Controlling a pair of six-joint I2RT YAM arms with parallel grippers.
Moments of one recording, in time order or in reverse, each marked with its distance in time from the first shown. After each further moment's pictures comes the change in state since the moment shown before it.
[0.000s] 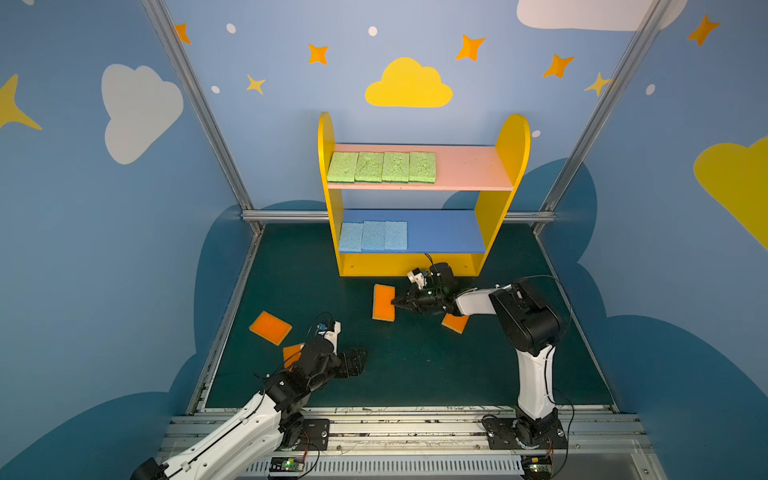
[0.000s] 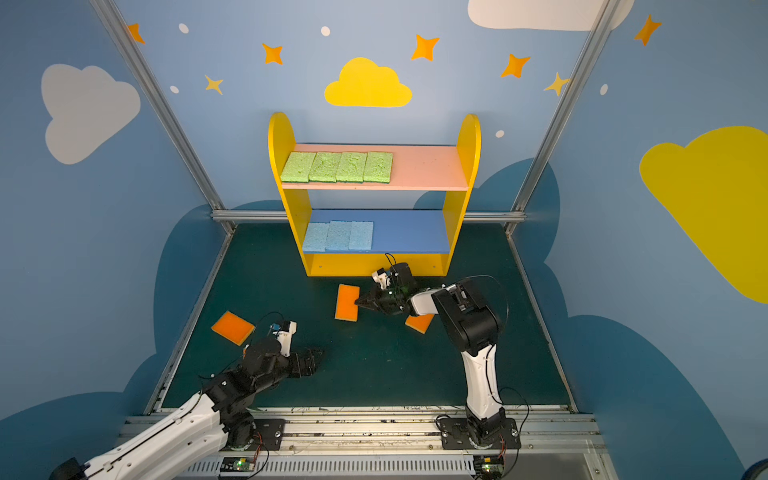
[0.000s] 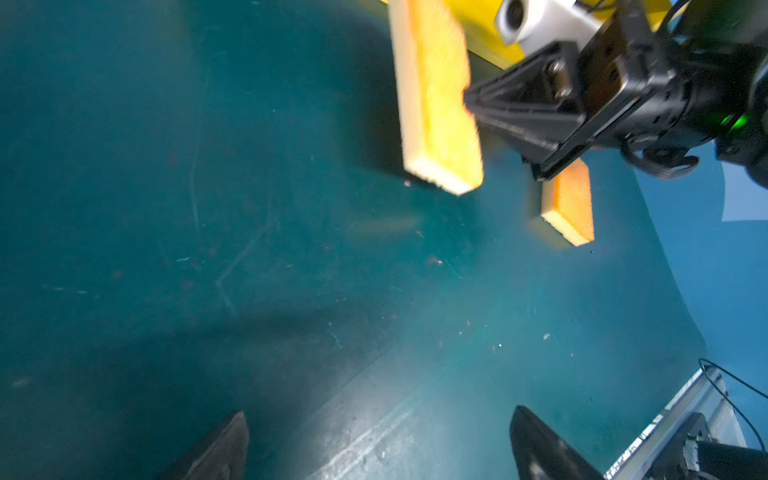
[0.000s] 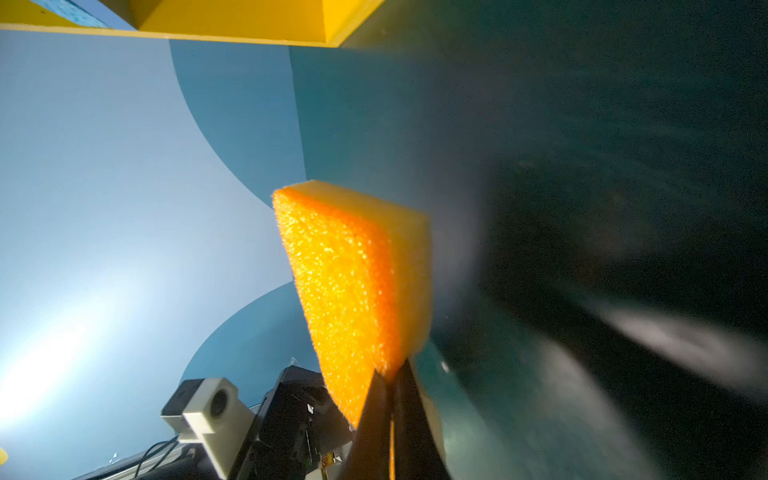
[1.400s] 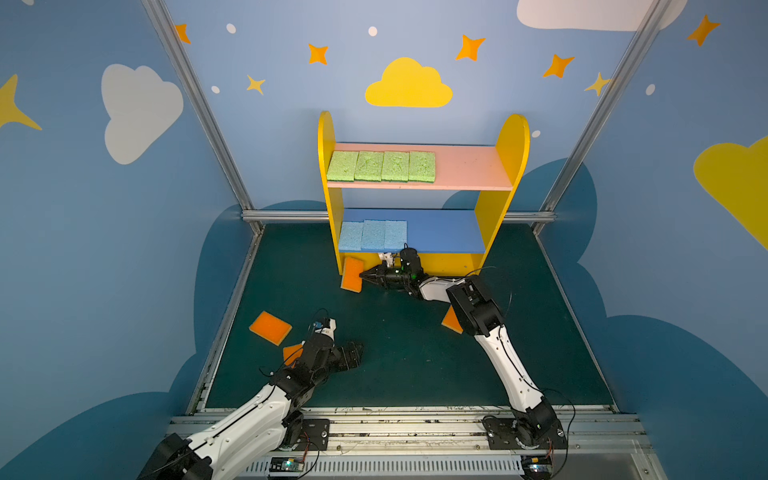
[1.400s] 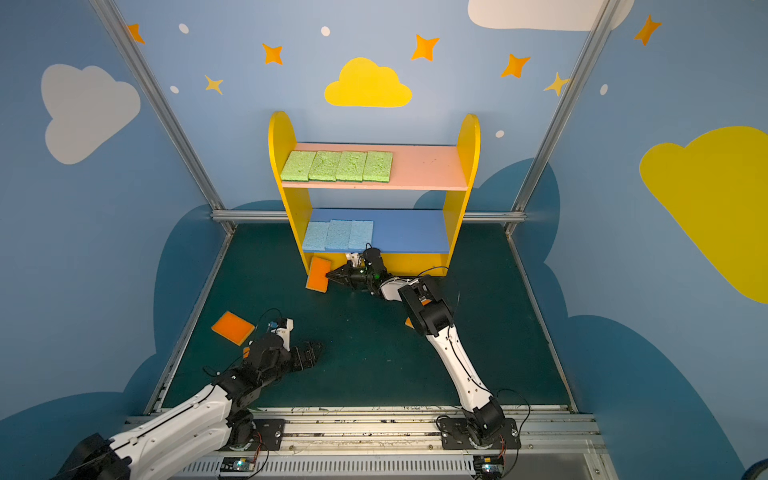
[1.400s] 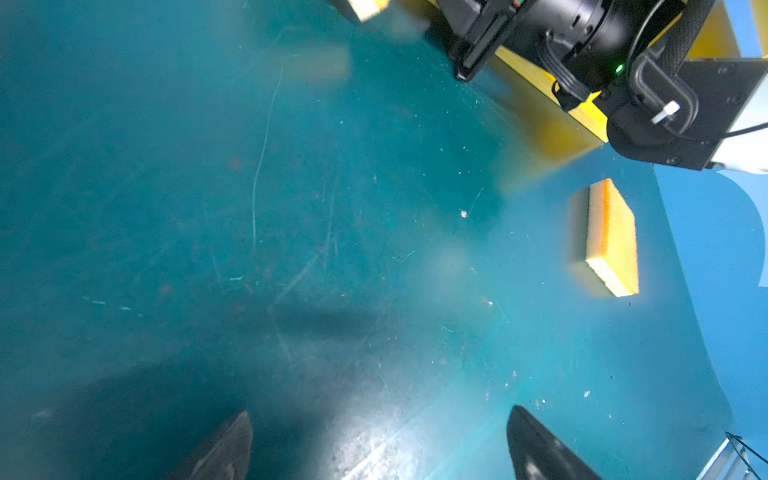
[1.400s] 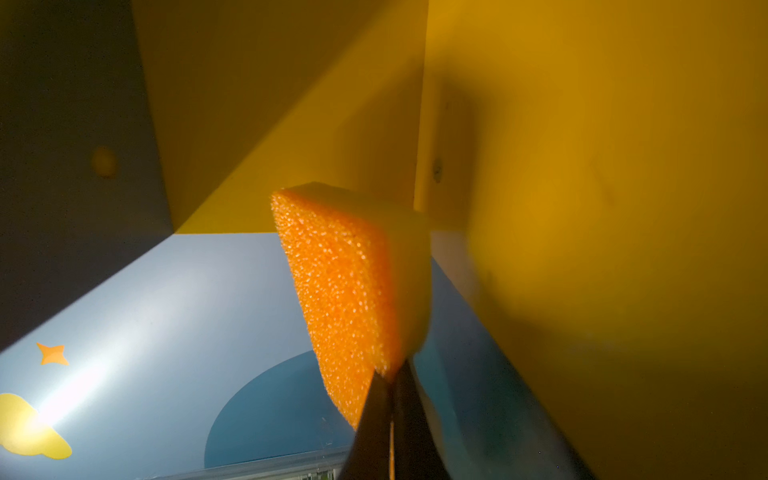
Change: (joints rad) left arm 0.082 0.180 -0.043 0.214 -0.002 -0.046; right arm 0.061 0.554 0.711 0.225 0.004 0.266
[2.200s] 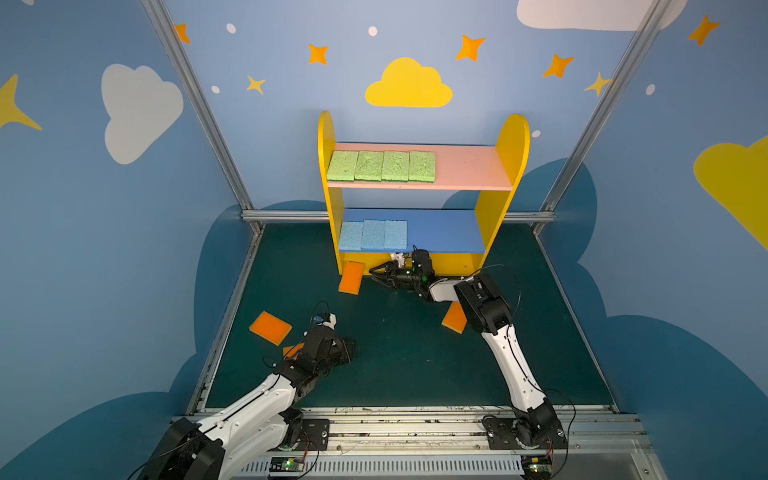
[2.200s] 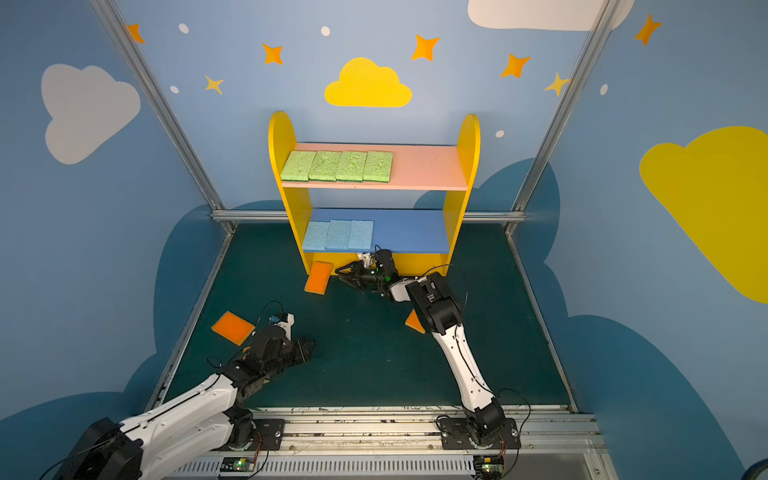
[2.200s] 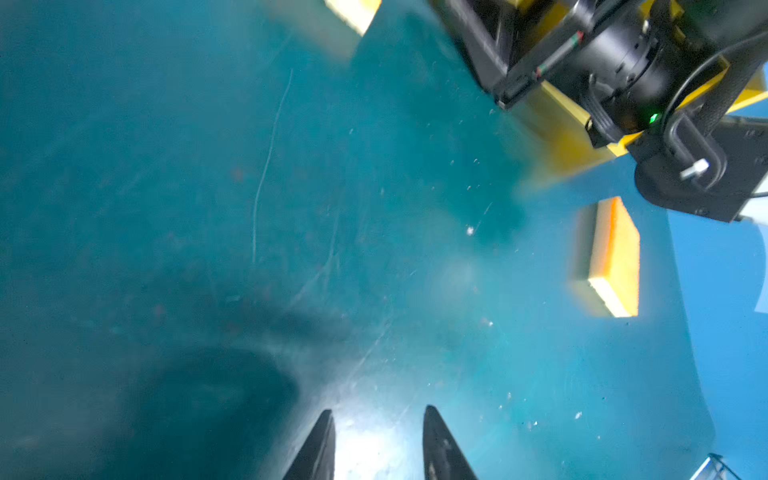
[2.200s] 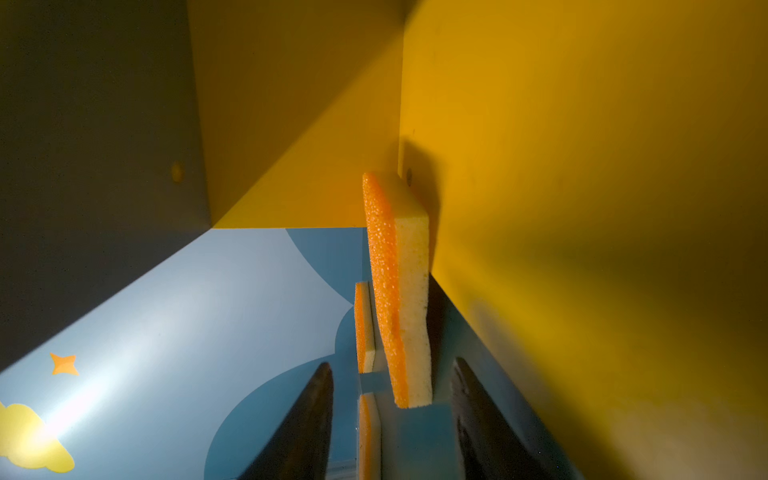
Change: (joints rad) left arm 0.049 0.108 0.085 -0.001 0.047 -0.040; right arm -0.072 -0.120 -0.245 0.097 0.008 -0.009
